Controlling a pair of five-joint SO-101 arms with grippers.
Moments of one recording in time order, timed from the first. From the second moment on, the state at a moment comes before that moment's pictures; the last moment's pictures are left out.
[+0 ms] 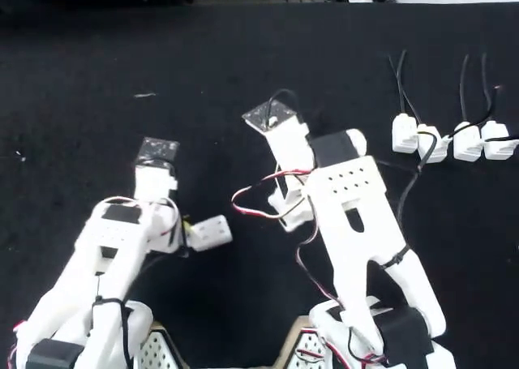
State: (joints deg) left arm 4.0 -34.9 68.4 45.4 -3.8; right arm -17.0 -21.3 26.4 92.0 17.7
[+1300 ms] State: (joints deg) left arm -25.3 -34.9 67.8 55.2 -6.1; right arm -38.3 -0.7 10.4 97.9 4.4
